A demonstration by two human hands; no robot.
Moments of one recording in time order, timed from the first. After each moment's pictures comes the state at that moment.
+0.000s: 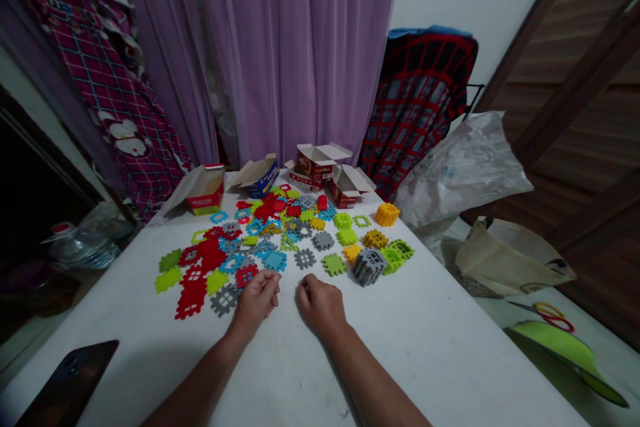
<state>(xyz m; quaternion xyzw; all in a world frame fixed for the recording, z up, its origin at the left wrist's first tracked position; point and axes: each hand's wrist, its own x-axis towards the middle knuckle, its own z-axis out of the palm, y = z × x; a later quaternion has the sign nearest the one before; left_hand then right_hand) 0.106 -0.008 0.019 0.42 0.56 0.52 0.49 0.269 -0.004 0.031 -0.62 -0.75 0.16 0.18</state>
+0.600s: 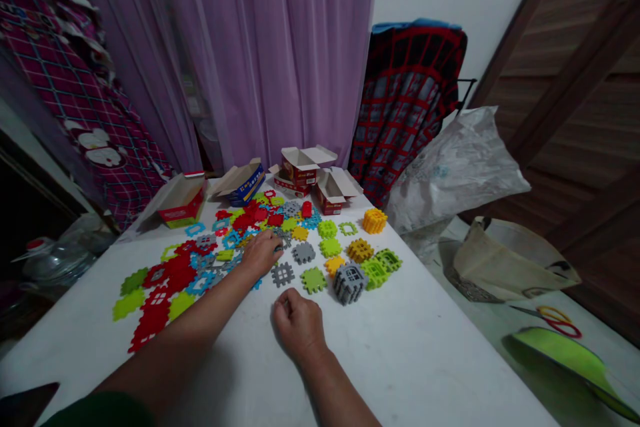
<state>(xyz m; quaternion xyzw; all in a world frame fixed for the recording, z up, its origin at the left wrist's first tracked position) 0.130 0.128 0.054 0.75 0.62 0.20 0.09 0.277 0.005 0.018 -0.56 -0.69 0.26 0.37</state>
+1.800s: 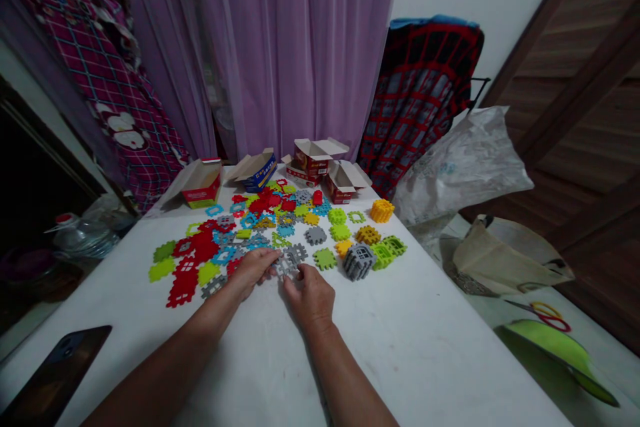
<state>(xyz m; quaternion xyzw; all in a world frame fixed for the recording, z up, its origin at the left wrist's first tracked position) 0.111 0.030 0.060 0.45 0.64 0.37 0.50 0.263 -0.008 0.010 -0.62 -0.67 0.09 0.40</state>
